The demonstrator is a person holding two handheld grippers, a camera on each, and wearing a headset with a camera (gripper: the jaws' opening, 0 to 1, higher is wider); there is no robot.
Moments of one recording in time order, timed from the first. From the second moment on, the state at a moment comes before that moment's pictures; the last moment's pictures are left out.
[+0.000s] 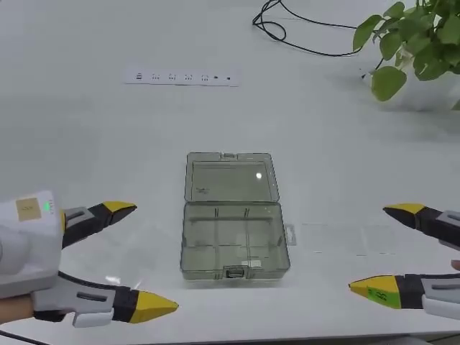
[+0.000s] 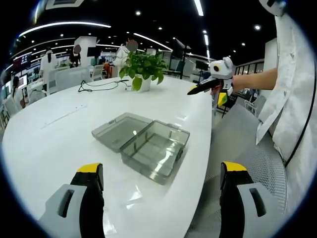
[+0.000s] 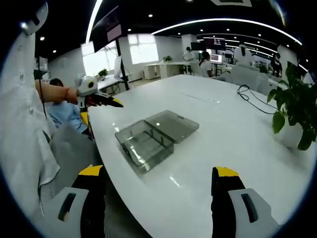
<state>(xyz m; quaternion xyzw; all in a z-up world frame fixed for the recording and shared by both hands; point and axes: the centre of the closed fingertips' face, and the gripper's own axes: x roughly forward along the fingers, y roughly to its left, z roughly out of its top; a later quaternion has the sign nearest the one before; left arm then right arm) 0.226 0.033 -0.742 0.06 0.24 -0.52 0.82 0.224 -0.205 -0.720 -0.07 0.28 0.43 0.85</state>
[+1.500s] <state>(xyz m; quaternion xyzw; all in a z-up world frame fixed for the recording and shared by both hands) 0.267 0.111 -0.778 0.07 0.33 -0.38 0.86 0.224 -0.210 -0.721 -0.07 0.28 0.43 0.86</state>
